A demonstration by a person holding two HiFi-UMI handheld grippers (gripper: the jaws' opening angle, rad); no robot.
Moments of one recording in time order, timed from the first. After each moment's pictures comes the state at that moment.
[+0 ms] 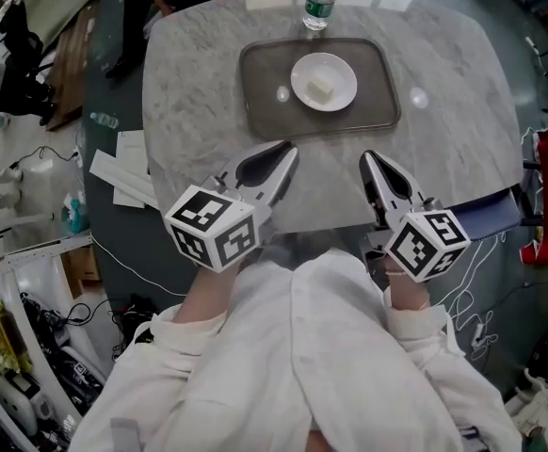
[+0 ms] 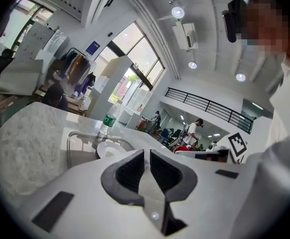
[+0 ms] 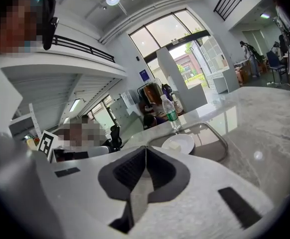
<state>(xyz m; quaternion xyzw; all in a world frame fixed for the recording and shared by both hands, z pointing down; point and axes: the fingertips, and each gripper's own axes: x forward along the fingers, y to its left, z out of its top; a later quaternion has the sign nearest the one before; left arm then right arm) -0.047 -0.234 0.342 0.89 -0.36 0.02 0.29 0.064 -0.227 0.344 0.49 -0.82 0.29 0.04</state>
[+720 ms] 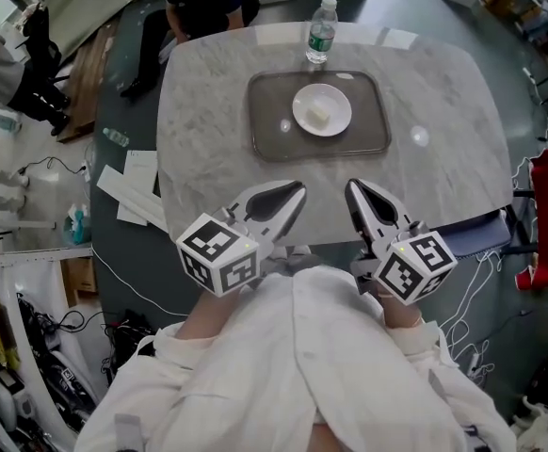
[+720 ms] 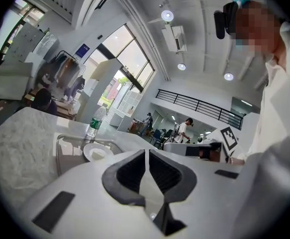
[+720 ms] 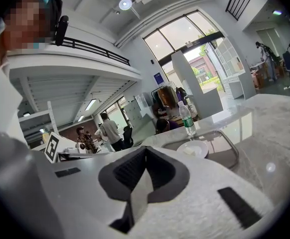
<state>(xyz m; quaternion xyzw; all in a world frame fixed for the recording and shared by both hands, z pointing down) -0.023 -0.179 0.310 0.91 -0.32 0.00 0.26 0.047 -0.190 0.301 0.43 -0.87 0.25 0.02</state>
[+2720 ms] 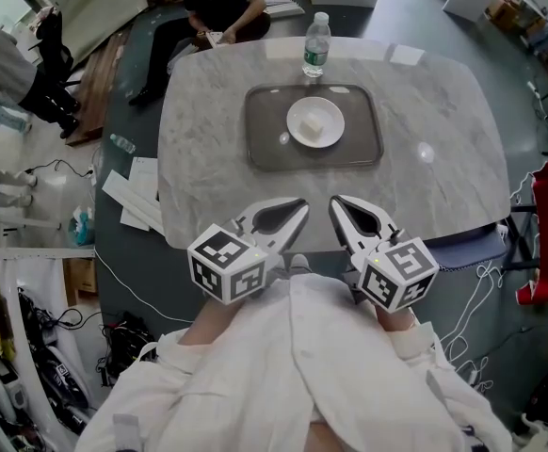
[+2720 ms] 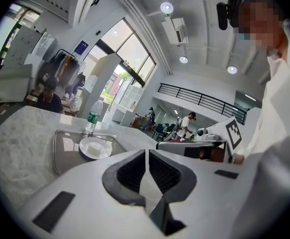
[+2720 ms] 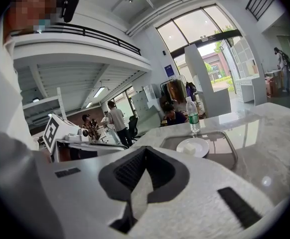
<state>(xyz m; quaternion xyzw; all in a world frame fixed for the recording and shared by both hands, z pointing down) 0.010 -0.165 0.317 0.91 -0.32 0.04 0.26 0.046 -0.177 0.309 0.38 -0.89 0.22 0.09</state>
